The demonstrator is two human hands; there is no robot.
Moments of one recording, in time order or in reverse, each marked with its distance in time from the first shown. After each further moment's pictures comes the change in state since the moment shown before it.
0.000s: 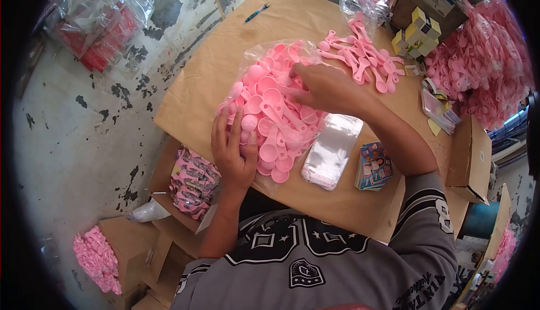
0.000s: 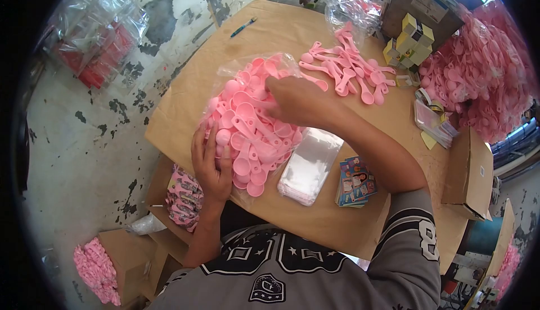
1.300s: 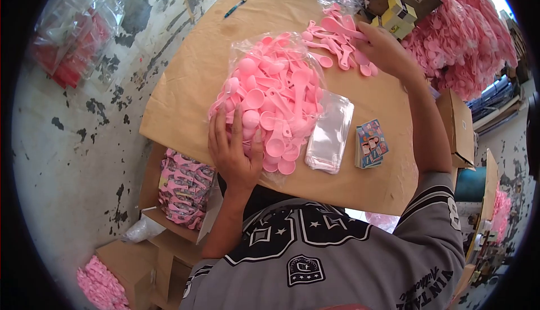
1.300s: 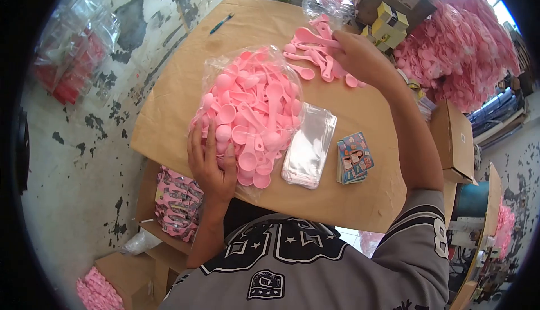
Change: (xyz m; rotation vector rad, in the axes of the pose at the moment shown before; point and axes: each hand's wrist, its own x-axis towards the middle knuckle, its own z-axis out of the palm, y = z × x) left_hand -0.004 -0.007 0.000 -0.021 -0.016 0.025; right_hand -0.054 0.071 -0.080 -0.359 0.287 0.220
